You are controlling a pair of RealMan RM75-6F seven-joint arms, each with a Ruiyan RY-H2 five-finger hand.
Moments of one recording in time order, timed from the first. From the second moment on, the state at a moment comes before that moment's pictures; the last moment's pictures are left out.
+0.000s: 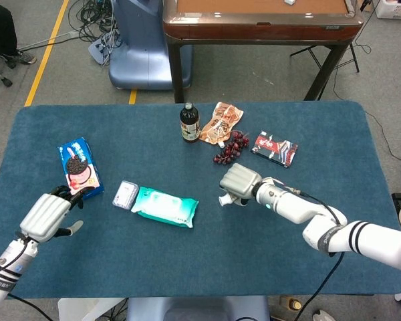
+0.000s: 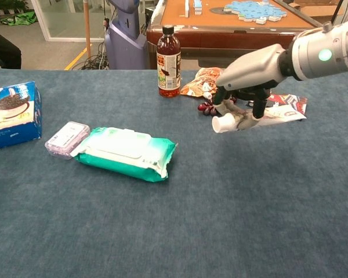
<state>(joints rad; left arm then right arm) -0.41 -0.98 -0.10 -1.72 1.61 1.11 -0.01 1.09 -1.23 0.13 -1.46 -1.40 0.37 -0.19</state>
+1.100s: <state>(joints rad) -0.82 -1.08 -0.11 -1.82 1.49 0.63 0.15 1.50 -1.40 -0.05 -1.45 -0.84 0.45 -0.56</state>
